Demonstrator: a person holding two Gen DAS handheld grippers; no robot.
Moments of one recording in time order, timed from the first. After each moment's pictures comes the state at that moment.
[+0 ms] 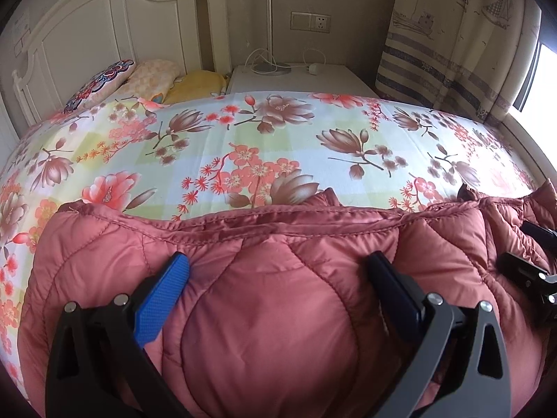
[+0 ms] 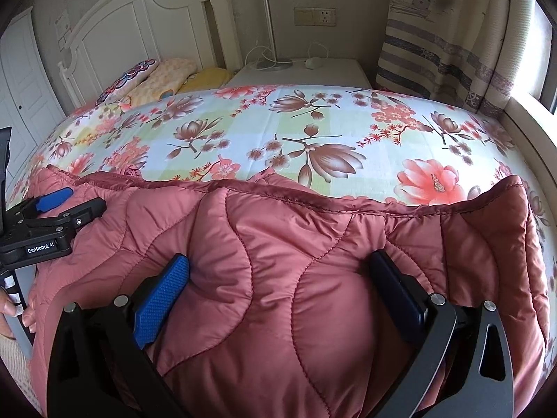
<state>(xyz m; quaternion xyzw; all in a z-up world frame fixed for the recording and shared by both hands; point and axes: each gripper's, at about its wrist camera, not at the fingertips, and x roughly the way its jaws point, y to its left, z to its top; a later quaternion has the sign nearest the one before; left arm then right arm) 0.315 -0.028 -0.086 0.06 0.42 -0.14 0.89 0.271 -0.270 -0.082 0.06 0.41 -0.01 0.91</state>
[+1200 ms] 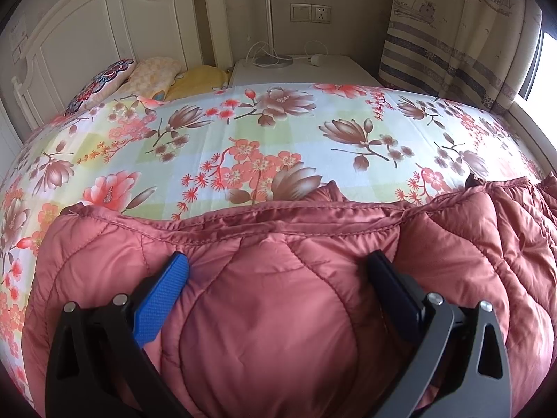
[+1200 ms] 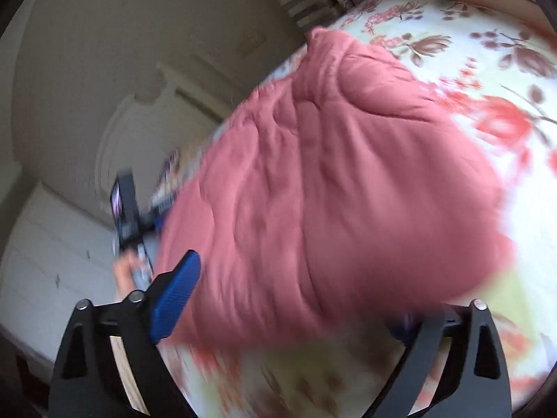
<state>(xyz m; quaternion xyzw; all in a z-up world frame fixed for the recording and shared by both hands) 0.317 -0.032 -0.088 0.09 0.44 -0.14 0.89 0.057 -0.318 -0.115 0.41 0.30 0.02 0.86</state>
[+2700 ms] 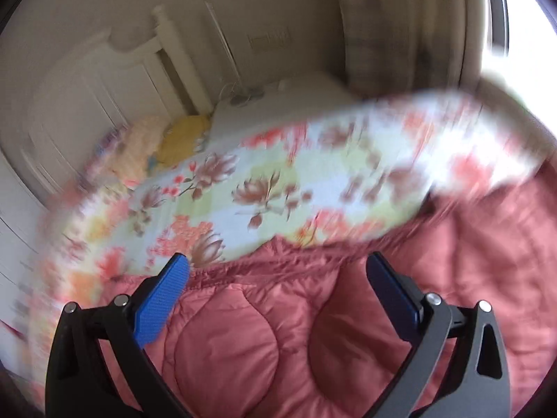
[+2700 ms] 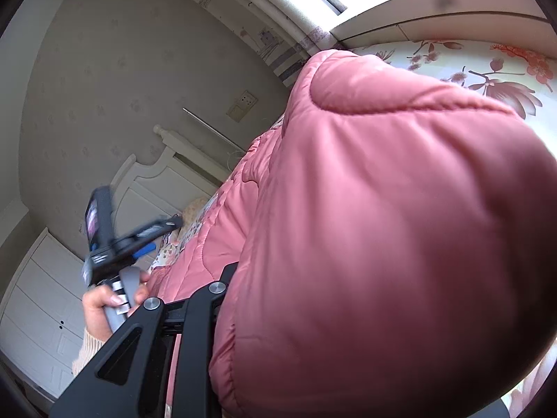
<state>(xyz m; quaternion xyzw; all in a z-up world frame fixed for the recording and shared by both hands) 0.275 -0.177 -0.057 0.24 0.39 -0.10 0.88 -0.011 -0.348 -0.128 0.43 0.19 -0.02 0.88</state>
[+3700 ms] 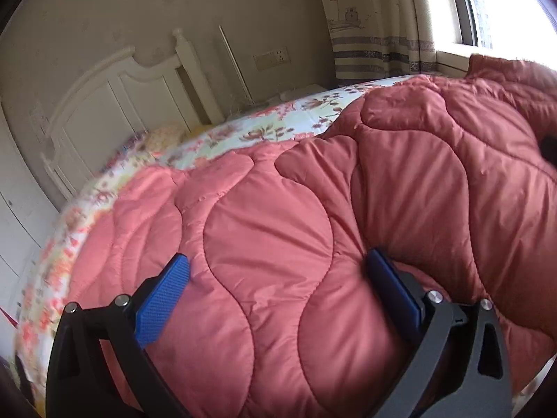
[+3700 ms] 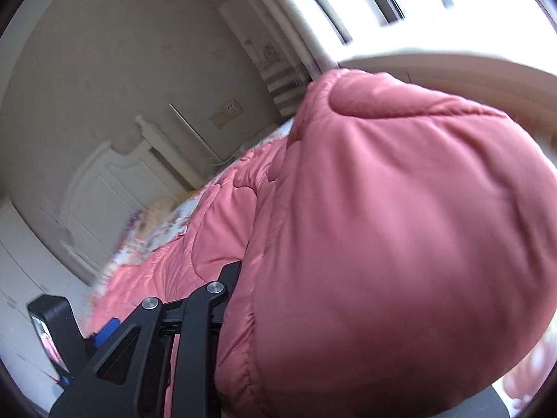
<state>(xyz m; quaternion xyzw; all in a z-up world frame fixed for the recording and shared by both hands) 0.117 -0.105 -0.084 0.19 0.32 -0.13 0.92 0.006 -0.294 -0.076 0.31 0.20 -0.13 0.92</state>
